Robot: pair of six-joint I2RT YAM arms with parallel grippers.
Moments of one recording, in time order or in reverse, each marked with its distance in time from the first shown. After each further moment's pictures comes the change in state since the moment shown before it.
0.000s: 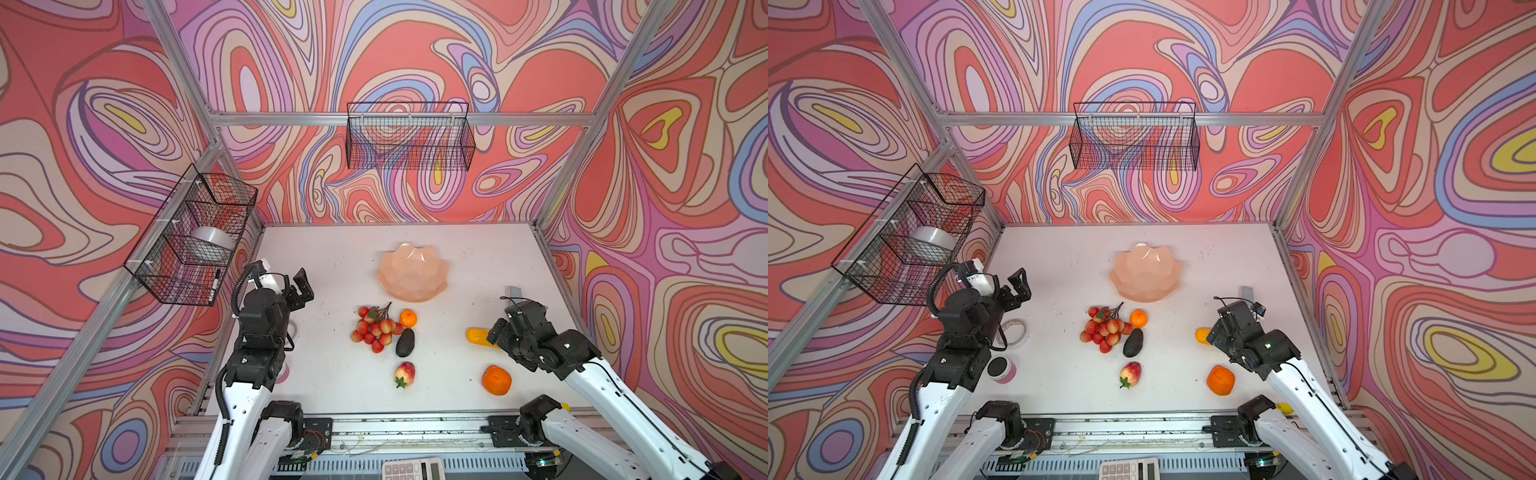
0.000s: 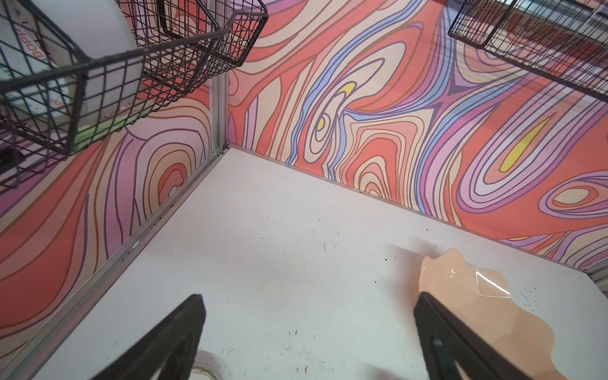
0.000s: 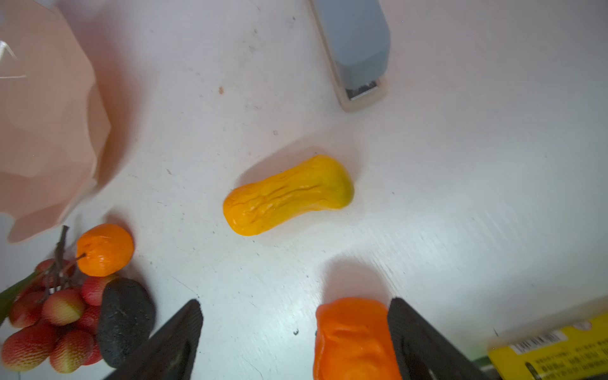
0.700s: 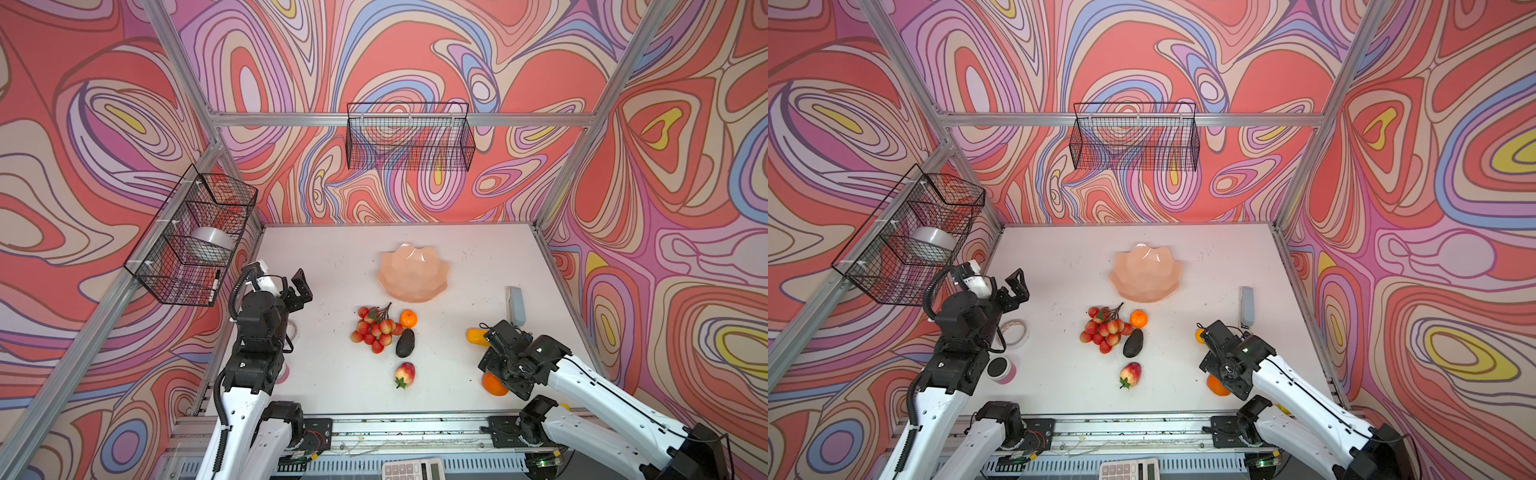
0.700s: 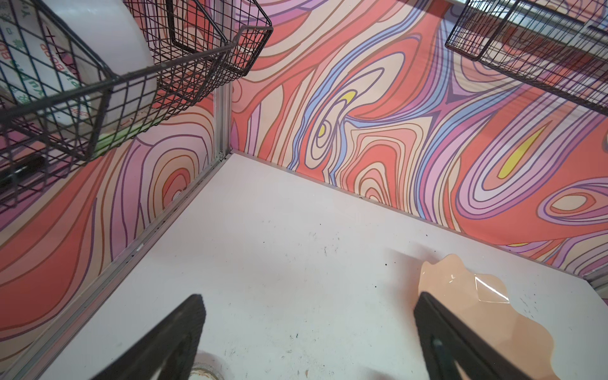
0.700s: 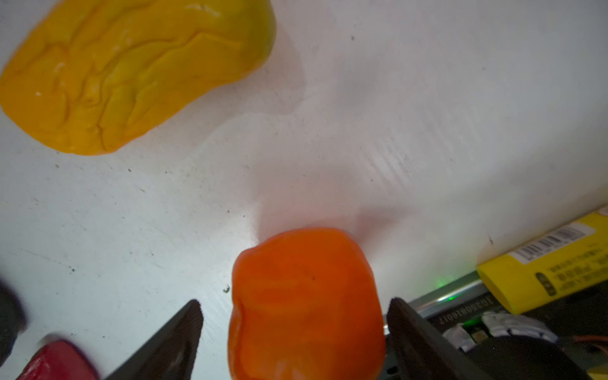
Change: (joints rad) left arm 0.000 -0.016 0.000 -0.003 -0.011 0.000; right arm 0.146 0.069 -0.168 -0.005 -0.116 0.206
